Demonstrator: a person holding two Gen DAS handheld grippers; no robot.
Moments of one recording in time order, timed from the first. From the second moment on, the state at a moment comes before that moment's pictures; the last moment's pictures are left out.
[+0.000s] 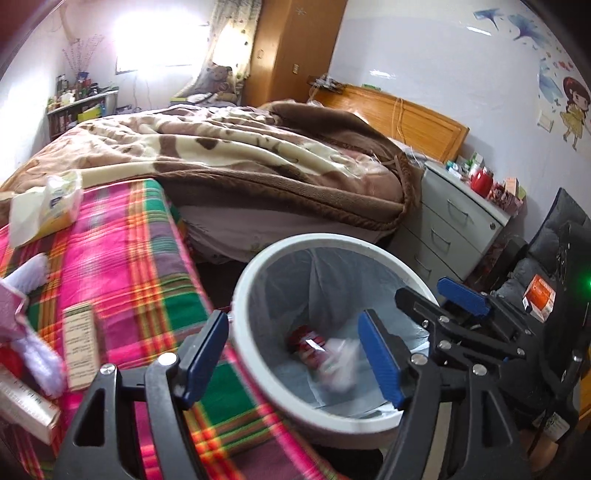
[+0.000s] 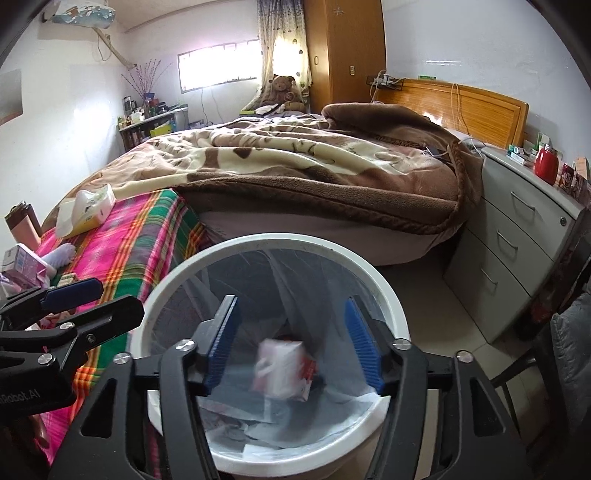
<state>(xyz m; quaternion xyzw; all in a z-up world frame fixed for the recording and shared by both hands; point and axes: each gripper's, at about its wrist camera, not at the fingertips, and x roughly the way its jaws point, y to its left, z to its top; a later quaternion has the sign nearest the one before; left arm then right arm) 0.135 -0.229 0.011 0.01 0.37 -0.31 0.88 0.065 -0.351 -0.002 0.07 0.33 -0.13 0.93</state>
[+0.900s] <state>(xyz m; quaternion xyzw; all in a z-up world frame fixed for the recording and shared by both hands) 0.100 0.029 0.003 -0.05 0.35 -0.07 0.93 0.112 -0.219 0.003 0.08 0.35 0.04 0.93</state>
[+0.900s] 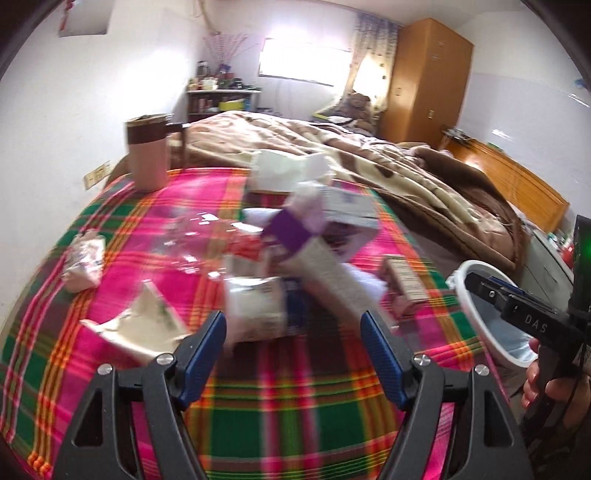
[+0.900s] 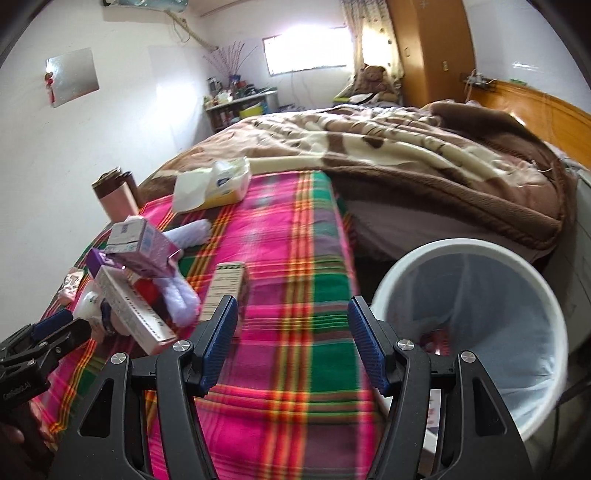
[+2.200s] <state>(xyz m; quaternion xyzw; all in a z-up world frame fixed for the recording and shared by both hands) 0.115 0.144 -0.046 -0.16 0.42 0.05 0.89 0.168 -0.156 -0.034 0.01 0.43 0.05 0.90</state>
